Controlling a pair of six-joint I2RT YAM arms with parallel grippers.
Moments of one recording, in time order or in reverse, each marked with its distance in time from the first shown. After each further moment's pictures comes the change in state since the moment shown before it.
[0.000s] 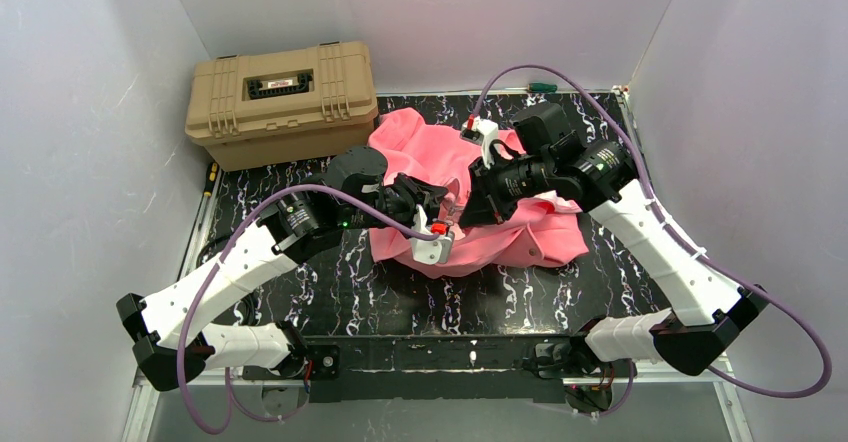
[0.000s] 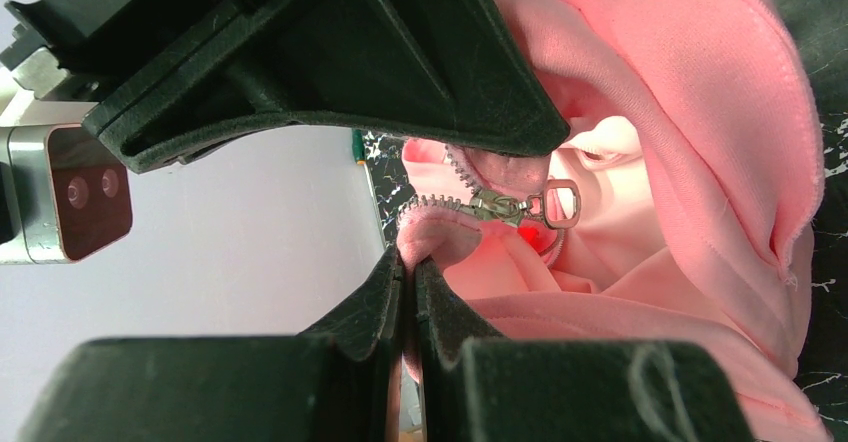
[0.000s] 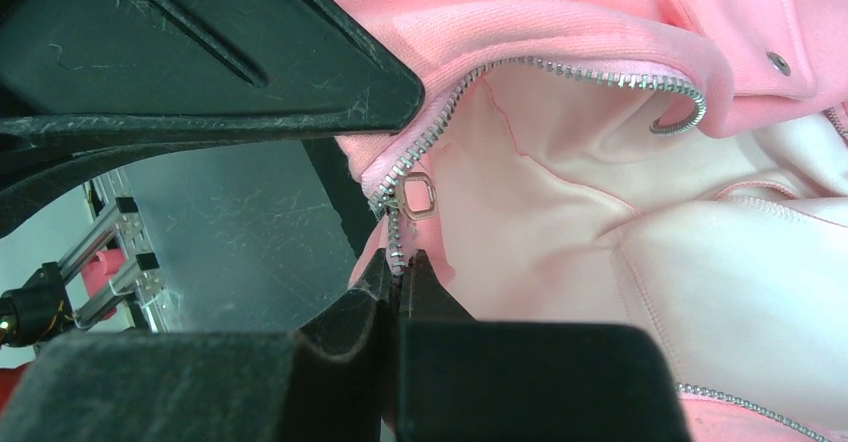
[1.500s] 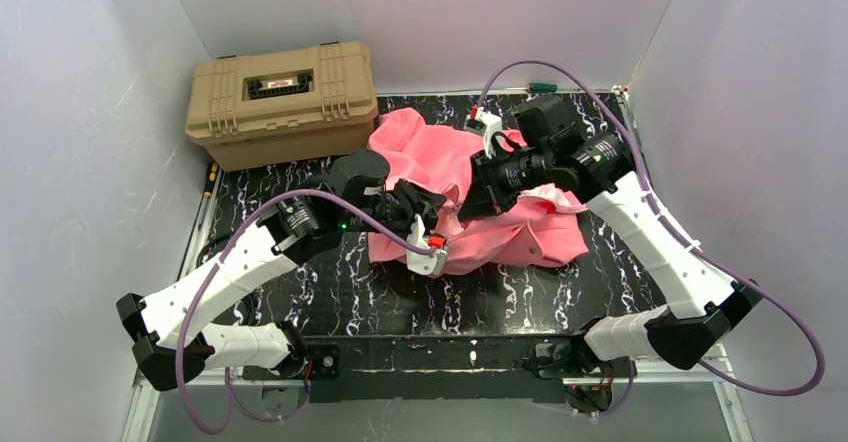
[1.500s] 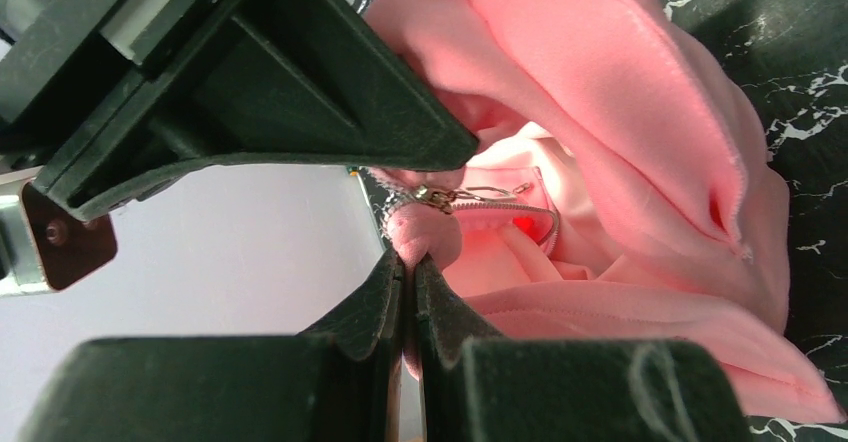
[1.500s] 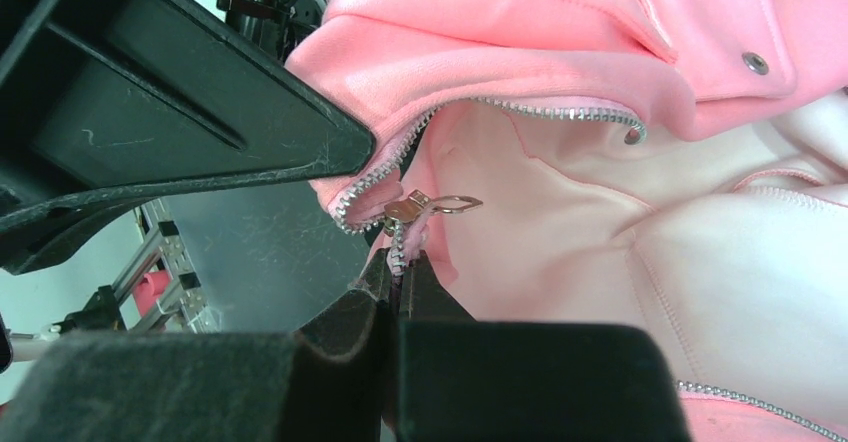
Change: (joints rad) left arm -0.006 0.000 0.000 -0.063 0.026 0.090; right arm -0.039 0.032 0.021 0.003 -0.032 0.073
